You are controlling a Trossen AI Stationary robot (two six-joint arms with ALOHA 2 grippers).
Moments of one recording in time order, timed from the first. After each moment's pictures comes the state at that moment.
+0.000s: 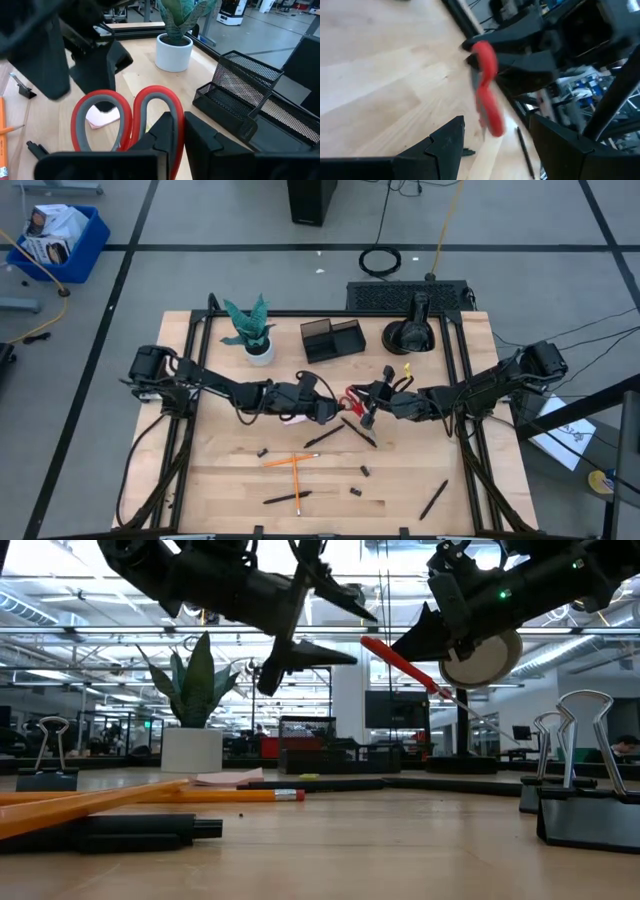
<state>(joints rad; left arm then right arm) -0.12 1.72 0.88 0.58 -0.18 -0.99 0.23 1.38 0.52 0.46 0.65 0.17</state>
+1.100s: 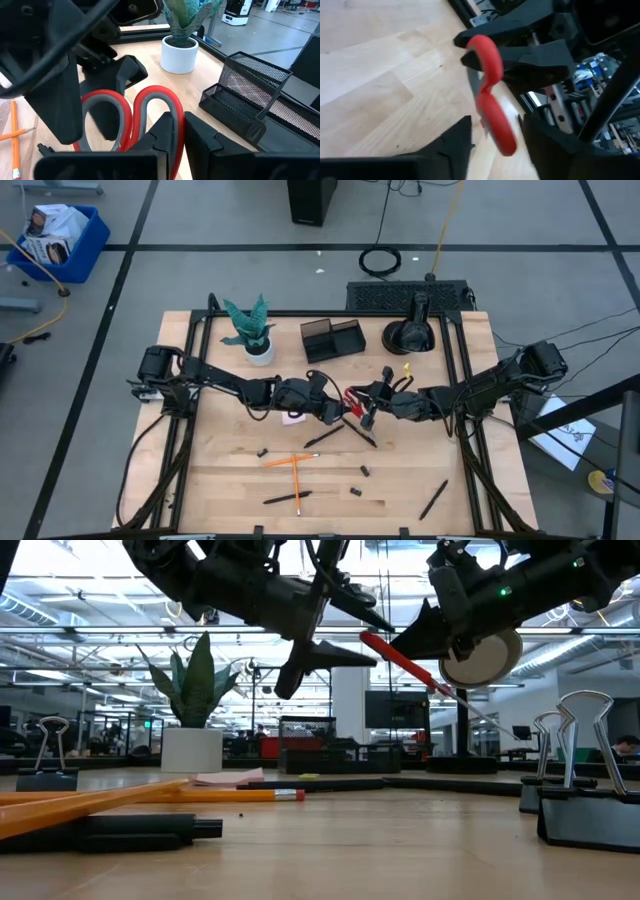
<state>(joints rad) -0.08 1.78 0.96 0.50 -0.06 -0.97 0.23 1.38 0.52 0.48 0.63 0.18</state>
